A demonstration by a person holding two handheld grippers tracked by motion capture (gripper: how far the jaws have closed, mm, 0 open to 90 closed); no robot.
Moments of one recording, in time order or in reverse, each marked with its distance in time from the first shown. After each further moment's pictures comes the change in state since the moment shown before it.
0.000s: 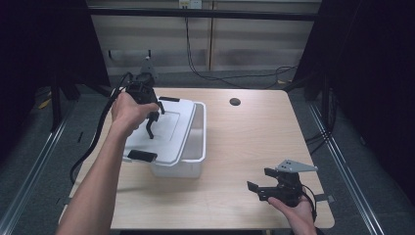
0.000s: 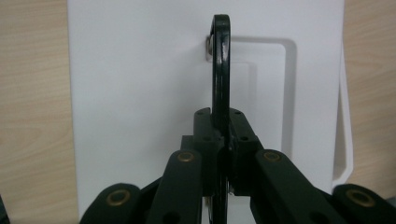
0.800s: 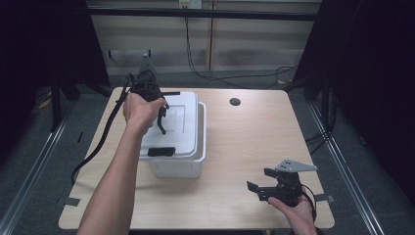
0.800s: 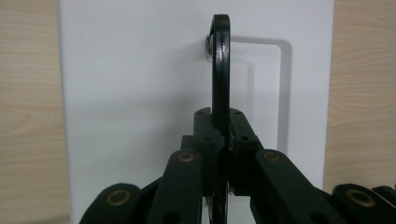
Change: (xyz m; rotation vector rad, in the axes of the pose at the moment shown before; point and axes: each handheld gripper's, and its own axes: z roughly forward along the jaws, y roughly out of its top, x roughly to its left) left arm -0.011 0.006 0.007 -0.065 -0.061 -0.166; right arm 0.000 0.000 0.001 0.005 0.003 0.004
